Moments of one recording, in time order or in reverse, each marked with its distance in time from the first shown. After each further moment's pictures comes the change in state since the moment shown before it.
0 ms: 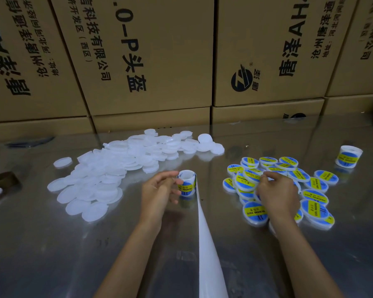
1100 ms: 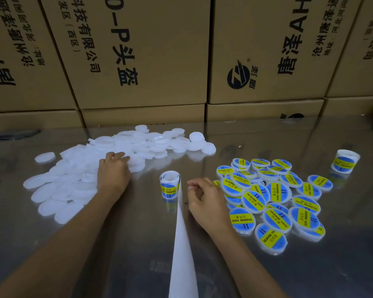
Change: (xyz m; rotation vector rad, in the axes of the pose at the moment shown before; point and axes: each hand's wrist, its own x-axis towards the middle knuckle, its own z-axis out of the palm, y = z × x) left_hand 0.135 -0.033 -0.058 1.472 0.179 0.435; right_hand -0.054 -0.025 0.058 0.135 -0.430 -0.502
